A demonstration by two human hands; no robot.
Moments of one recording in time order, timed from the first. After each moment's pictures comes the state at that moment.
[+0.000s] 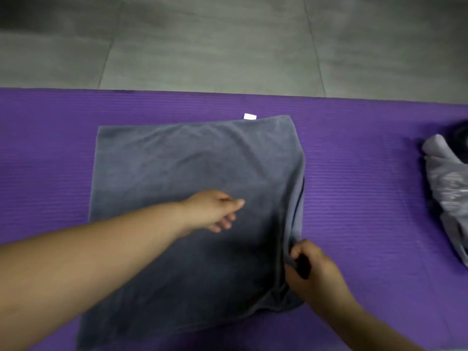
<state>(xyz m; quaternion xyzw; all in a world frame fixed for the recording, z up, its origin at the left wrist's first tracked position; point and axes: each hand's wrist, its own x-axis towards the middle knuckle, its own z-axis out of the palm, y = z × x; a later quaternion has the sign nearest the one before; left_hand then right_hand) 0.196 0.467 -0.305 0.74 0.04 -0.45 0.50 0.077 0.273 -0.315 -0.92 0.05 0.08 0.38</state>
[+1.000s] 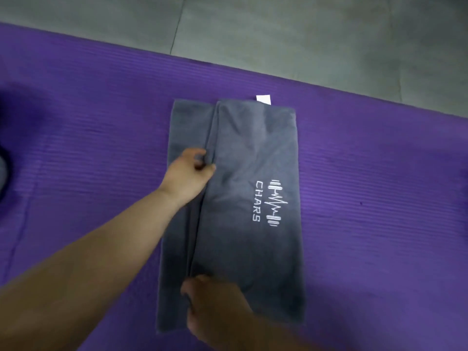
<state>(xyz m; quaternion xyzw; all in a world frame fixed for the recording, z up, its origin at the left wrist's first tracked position) 0.217 0.640 -0.341 0.86 0.17 -0.15 0.46 0.072 0.538 -0.325 -0.89 -0.23 0.34 0.18</state>
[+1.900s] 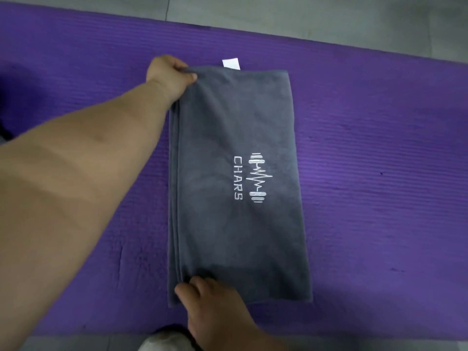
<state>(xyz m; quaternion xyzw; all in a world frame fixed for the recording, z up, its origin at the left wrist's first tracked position) 0.331 0.683 -0.363 0.89 0.19 -0.07 0.41 0.015 0.552 -0.358 -0.94 -0.24 0.14 0.20</state>
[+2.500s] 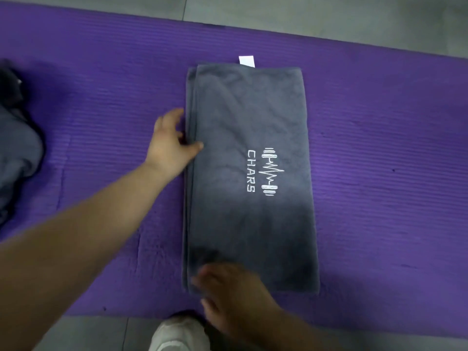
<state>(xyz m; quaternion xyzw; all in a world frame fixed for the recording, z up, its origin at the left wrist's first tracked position) 0.199 0.691 -0.356 0.89 0.15 -0.08 0.41 0.022 0.532 -0.357 -0.89 -0.34 0.12 0.28</state>
